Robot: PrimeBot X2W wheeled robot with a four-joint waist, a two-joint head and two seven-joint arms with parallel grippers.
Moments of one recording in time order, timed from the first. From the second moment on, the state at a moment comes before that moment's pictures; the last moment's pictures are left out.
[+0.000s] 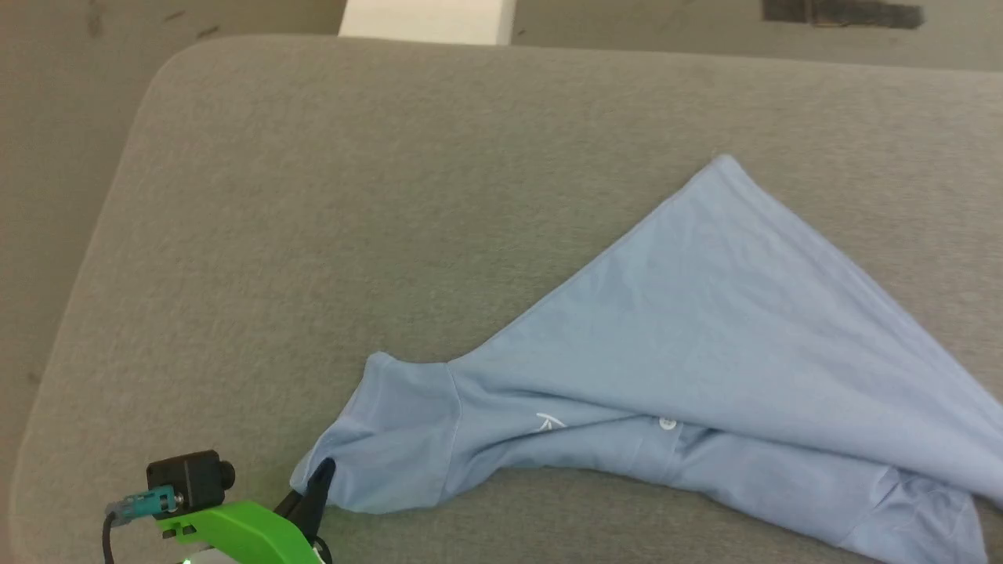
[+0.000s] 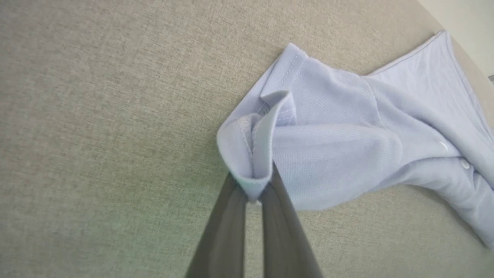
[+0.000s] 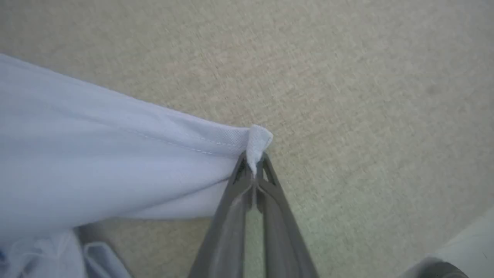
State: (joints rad) left arm 0.15 0.44 -0.33 -0.22 -0.91 0.23 0.20; right arm 0.02 -0.05 -0.76 0.03 0.16 0.13 0.57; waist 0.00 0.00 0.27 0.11
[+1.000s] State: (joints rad) left arm 0.10 0.44 -0.34 -0.24 -0.91 0.23 0.21; right arm -0.52 -0.17 -0.07 0.25 0.17 0.13 0.14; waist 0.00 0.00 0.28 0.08
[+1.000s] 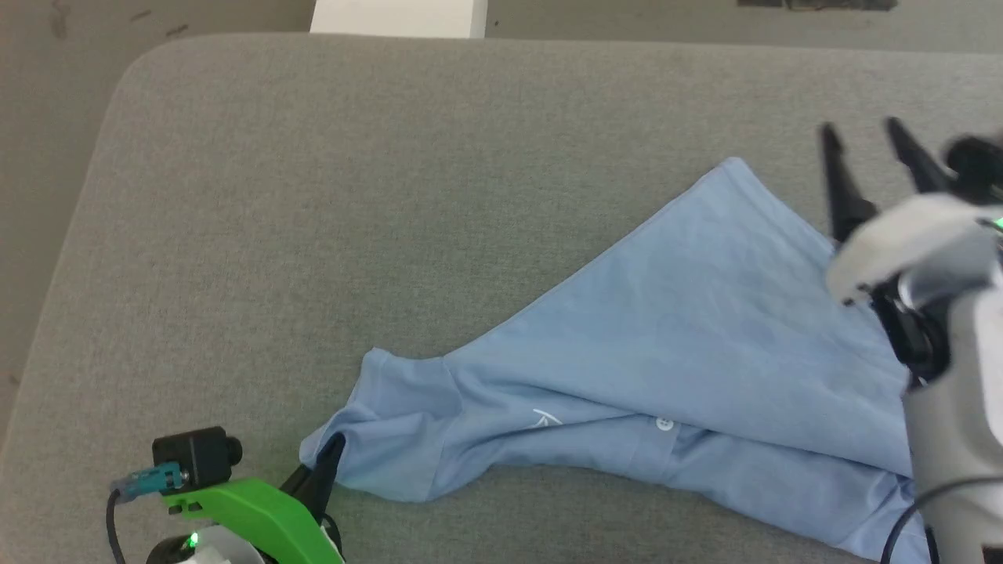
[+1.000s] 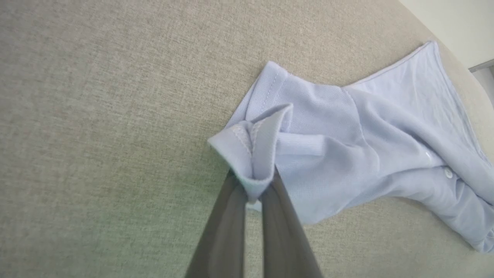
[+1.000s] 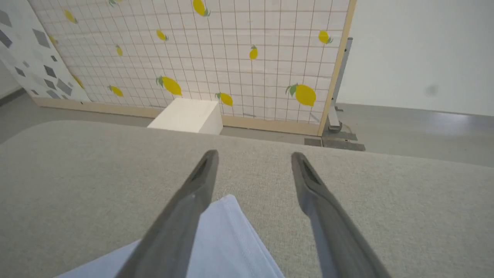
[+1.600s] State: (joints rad) left arm 0.01 0.39 -0.39 -0.20 -0.90 0.18 0.20; right arm -0.93 -0.19 -0.06 0.75 -0.02 0.13 0.78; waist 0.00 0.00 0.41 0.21
